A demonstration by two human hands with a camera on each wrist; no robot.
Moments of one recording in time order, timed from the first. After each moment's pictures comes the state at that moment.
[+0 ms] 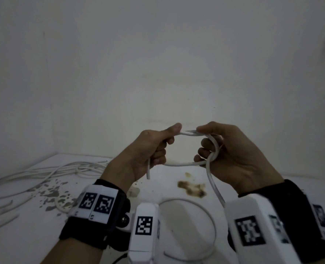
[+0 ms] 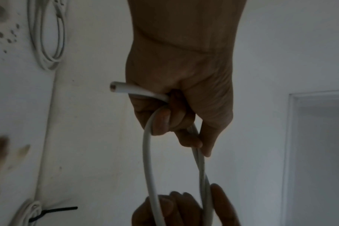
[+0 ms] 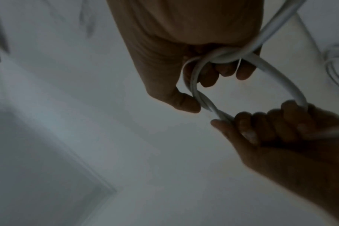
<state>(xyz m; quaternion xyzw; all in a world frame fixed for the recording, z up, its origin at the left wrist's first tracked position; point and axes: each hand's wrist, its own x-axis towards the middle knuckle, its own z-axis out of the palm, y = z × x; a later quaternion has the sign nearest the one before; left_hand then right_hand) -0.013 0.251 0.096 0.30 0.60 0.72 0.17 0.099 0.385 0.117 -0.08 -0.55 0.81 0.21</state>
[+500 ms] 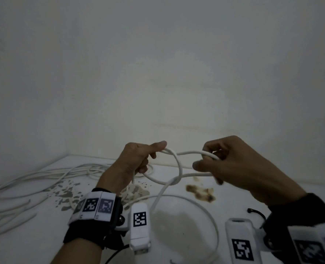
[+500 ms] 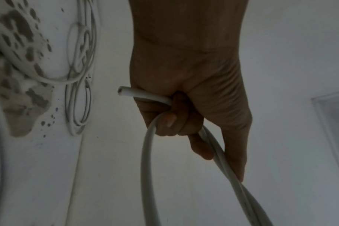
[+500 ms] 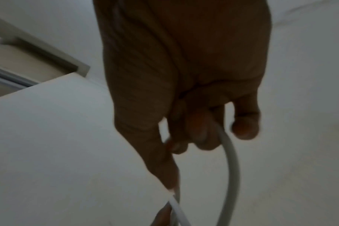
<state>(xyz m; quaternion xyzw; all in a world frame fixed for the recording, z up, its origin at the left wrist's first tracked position) -0.057 0.209 0.065 0.25 0.64 0.73 0.07 0.127 0.367 0.120 0.02 -0.91 0.34 0.22</state>
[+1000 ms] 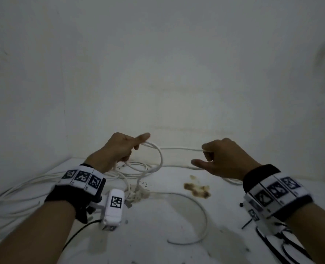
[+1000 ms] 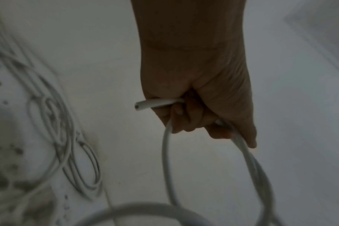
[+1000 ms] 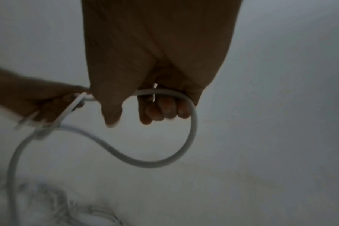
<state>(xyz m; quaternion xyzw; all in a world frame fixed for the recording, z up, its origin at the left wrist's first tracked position) -0.080 0.171 0.100 0.21 0.76 0.62 0.02 0.090 0.416 0.111 -0.03 -0.96 0.13 0.24</state>
